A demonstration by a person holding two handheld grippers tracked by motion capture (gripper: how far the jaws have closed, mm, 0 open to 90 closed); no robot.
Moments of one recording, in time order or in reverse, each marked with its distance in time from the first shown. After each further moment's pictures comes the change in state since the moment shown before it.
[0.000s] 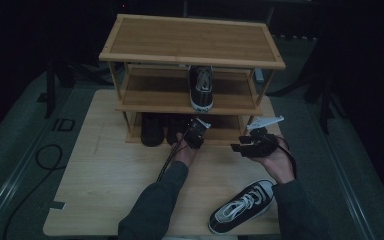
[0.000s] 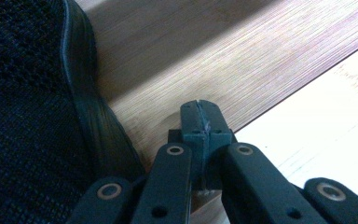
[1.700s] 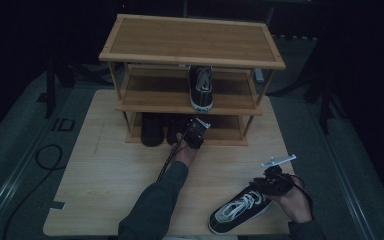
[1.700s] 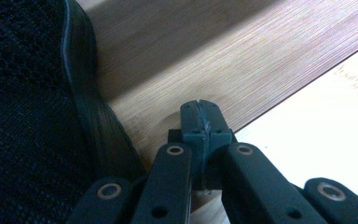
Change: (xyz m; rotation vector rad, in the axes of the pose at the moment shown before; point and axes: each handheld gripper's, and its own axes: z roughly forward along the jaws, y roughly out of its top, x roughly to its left) left arm 0.000 -0.001 0.000 -0.008 -0.002 -0.009; right arm 0.010 -0.113 -0.008 0.204 0.000 0.141
